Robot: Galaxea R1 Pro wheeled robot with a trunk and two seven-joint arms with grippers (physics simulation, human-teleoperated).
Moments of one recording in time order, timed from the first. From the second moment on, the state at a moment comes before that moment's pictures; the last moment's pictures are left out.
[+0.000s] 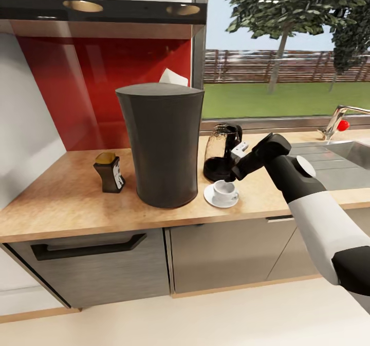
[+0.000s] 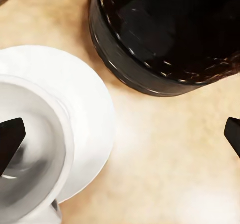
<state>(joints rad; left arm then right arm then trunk) -0.08 0.24 0.37 -0.07 0.70 0.03 -0.88 -1.24 -0.14 0.33 -1.05 0.77 1.00 1.16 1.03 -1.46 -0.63</state>
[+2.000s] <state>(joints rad) -0.08 0.24 0.37 -0.07 0.70 0.02 -0.88 -0.87 -0.48 -0.20 -1.12 0.72 0.49 1.55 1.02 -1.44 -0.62</state>
